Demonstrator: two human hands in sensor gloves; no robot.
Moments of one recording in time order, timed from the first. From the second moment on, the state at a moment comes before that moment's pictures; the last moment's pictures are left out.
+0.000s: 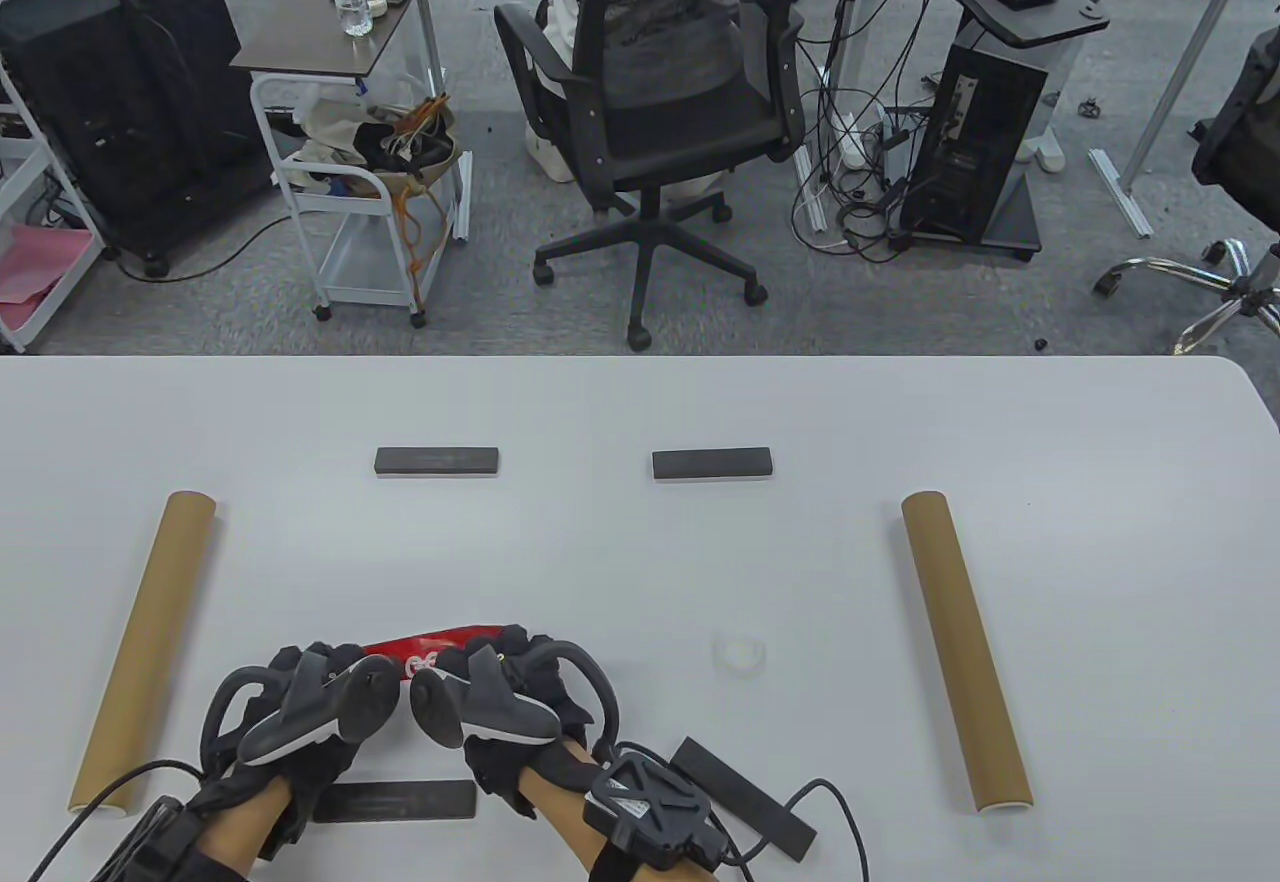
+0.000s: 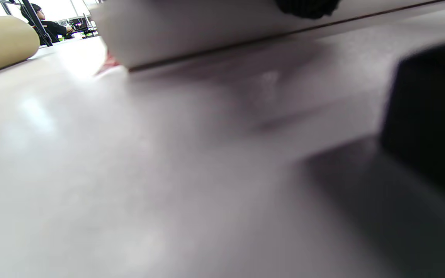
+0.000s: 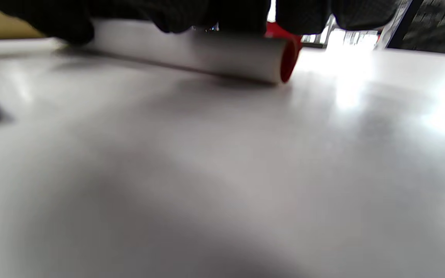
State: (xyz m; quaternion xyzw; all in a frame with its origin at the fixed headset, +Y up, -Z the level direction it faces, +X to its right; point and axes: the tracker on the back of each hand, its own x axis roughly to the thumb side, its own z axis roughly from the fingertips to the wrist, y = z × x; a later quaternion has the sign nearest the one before) left_hand -0.294 -0.765 -0.310 -0.10 -0.10 -0.10 0.99; right_hand -0.179 -0.803 -0.348 -0.28 -0.12 -0.95 0.06
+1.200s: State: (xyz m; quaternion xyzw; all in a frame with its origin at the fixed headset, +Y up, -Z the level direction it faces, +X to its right) left_hand -0.298 -0.767 -0.313 -0.10 -0.08 -0.11 0.99; right_hand -0.187 -0.820 -0.365 -0.28 -0.13 -0.95 0.10
